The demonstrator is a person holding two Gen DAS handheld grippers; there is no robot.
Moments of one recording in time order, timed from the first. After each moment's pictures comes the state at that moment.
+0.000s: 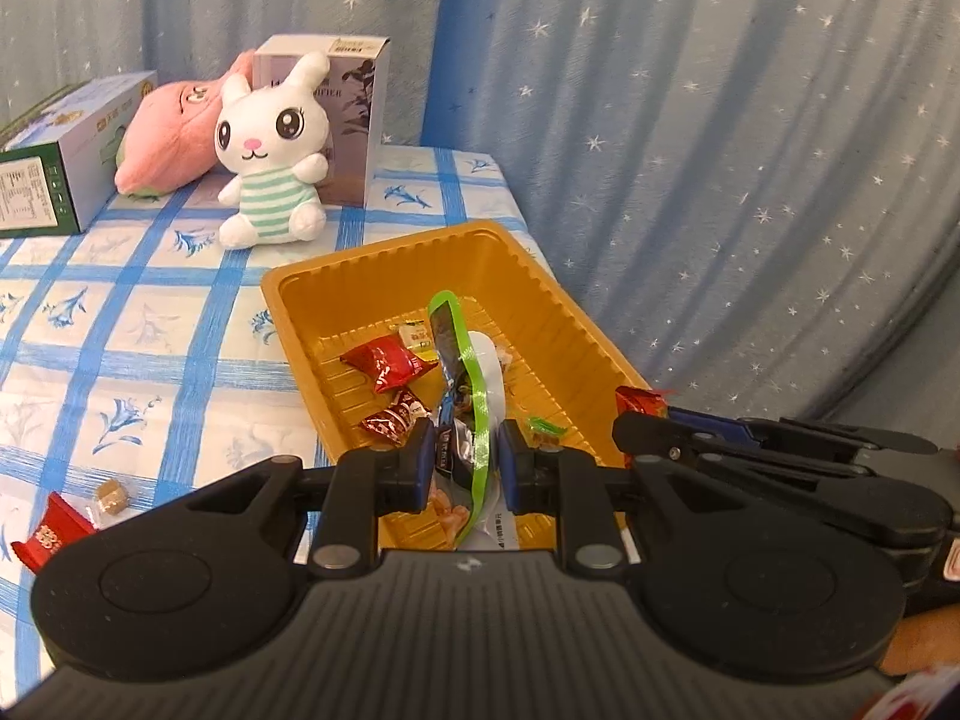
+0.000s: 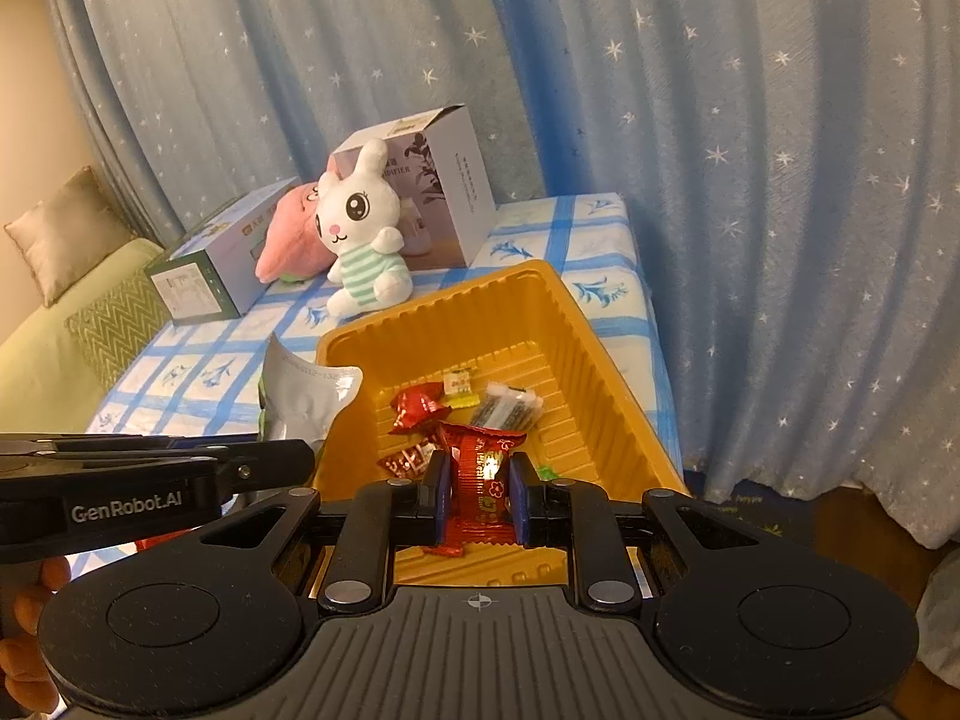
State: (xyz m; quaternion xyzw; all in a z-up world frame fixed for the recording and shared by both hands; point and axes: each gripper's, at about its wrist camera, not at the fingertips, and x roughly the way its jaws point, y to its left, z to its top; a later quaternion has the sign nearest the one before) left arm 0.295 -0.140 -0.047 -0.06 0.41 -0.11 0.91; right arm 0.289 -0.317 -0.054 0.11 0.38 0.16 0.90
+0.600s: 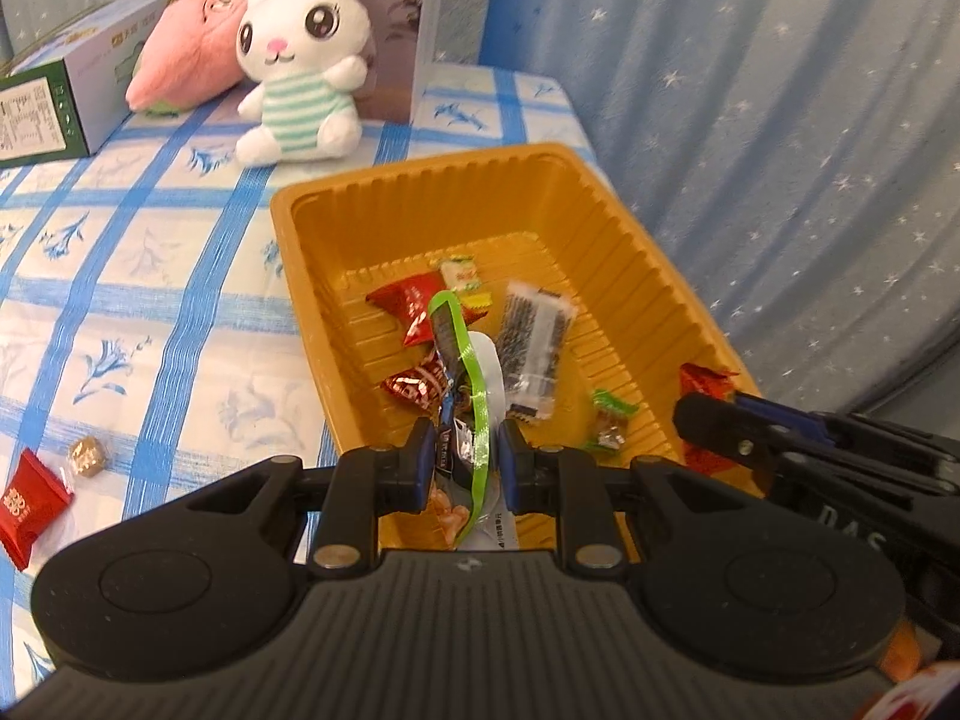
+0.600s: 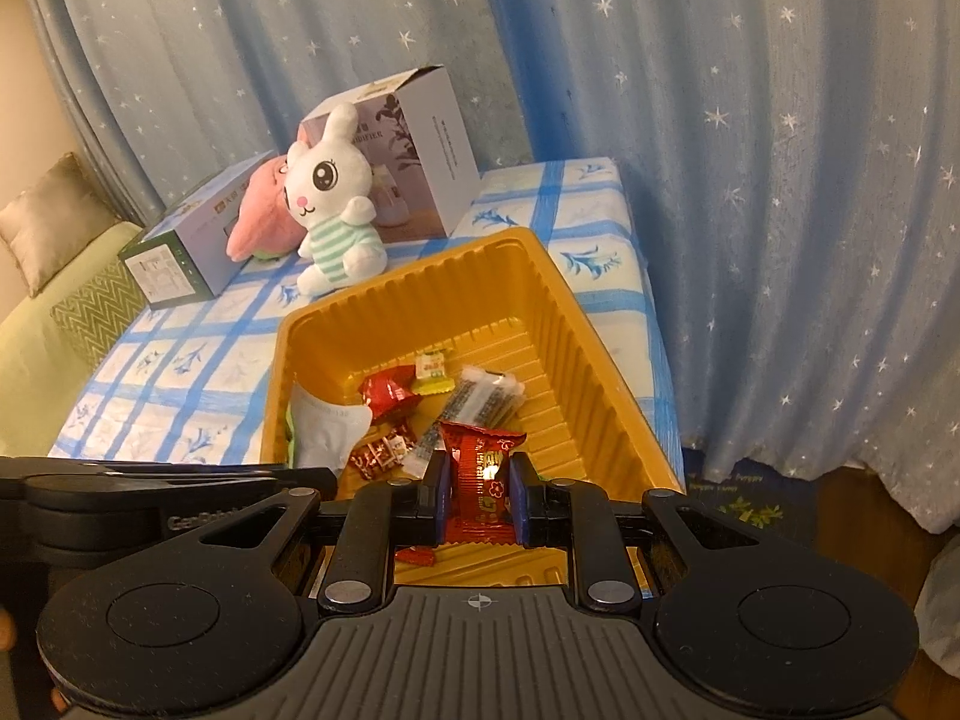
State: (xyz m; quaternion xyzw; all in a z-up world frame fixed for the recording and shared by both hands) left arm 0.340 -0.148 -0.098 -0.06 0.48 -0.05 0.88; right arm 0.320 -0.320 -0.082 0.11 0.41 0.15 0.89
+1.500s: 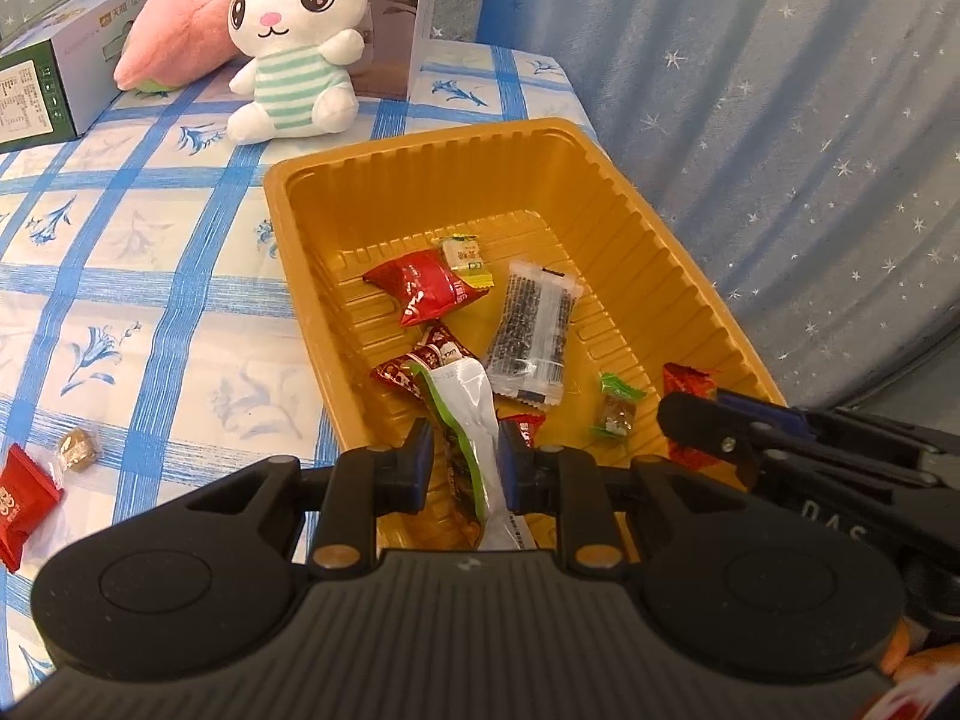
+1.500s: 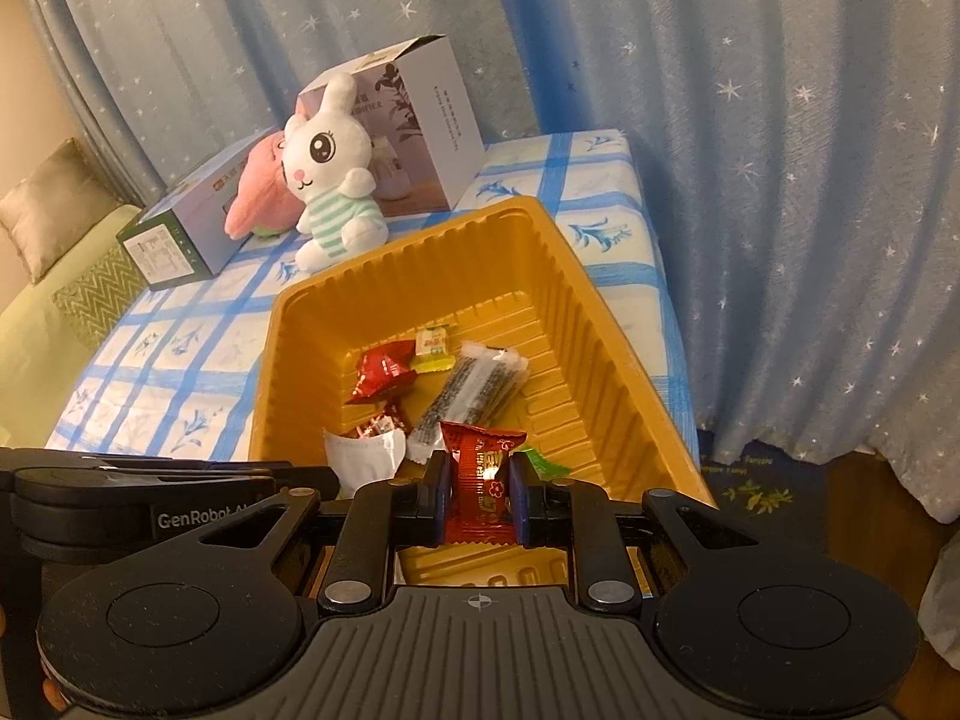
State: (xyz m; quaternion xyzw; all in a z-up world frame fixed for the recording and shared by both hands) left arm 0.344 -0.142 -0.104 -0.06 0.49 -0.06 0.87; right arm 0.328 -0.316 -0.095 0.11 0.43 0.16 0.88
